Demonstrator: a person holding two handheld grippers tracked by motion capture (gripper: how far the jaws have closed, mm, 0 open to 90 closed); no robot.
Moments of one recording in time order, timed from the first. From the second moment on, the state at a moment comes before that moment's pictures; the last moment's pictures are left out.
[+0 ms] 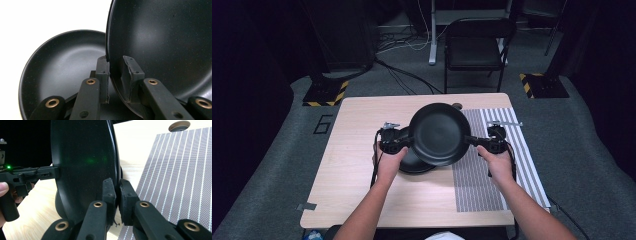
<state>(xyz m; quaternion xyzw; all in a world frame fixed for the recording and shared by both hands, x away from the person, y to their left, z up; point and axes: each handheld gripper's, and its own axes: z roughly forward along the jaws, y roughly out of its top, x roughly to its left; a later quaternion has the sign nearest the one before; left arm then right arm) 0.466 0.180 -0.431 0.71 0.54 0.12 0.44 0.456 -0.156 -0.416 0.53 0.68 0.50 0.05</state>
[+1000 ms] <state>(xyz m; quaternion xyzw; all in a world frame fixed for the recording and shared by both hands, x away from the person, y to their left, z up) 0.472 0.139 -0.429 0.73 0.50 0.10 0.45 0.437 -0.197 -0.419 0.56 0.65 0.51 0.06</state>
